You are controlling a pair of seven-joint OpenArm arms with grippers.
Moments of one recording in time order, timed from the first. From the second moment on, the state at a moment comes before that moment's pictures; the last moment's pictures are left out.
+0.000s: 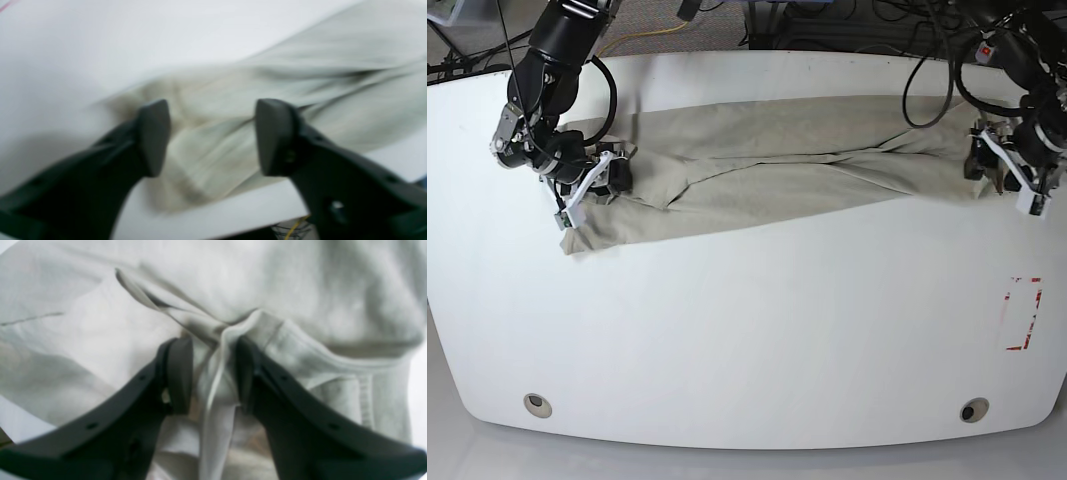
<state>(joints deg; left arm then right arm) 7.8 -14.2 -43.7 111.6 -40.3 -42.8 83.2 -0.1 7.7 29.2 81.8 29.1 41.5 -68.6</state>
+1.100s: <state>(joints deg) 8.3 -21.8 -44.3 80.4 -38.7 -42.8 72.7 -1.0 7.0 29.0 82.1 30.2 41.6 -68.0</state>
